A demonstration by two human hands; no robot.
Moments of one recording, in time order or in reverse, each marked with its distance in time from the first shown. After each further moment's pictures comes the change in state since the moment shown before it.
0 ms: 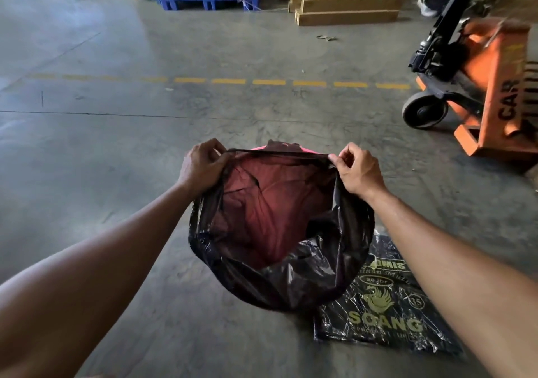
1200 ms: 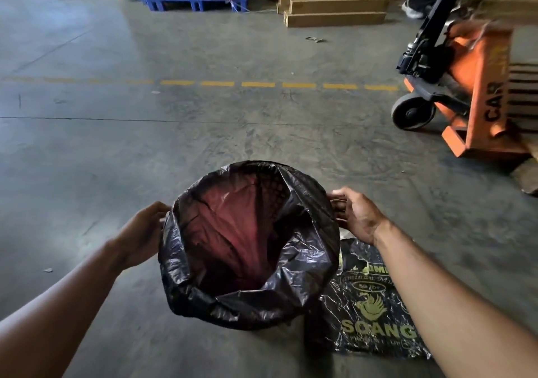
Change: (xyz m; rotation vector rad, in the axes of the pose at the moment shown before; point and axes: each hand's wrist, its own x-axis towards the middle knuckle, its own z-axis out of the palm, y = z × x) left_hand -0.069 -0.088 -0.037 -0.968 -0.536 -0.672; right_hand -0.037 0.044 0.001 0.858 -0.526 0.623
